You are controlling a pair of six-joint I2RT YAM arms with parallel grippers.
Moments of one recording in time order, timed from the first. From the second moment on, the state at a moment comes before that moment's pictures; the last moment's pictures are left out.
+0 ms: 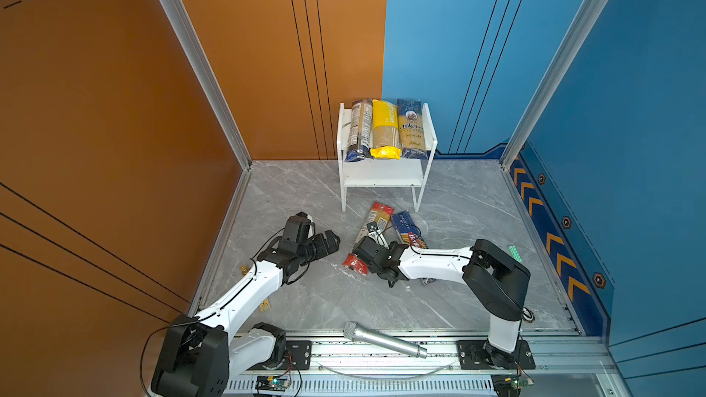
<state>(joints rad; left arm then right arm) -0.32 1.14 0.62 -0.28 0.20 -0.69 1.02 1.87 1.12 -0.36 0.56 0.55</state>
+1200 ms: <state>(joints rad) -0.60 1.44 0.69 -0.14 0.11 -0.29 0.66 1.07 0.72 -0.46 0.41 0.50</state>
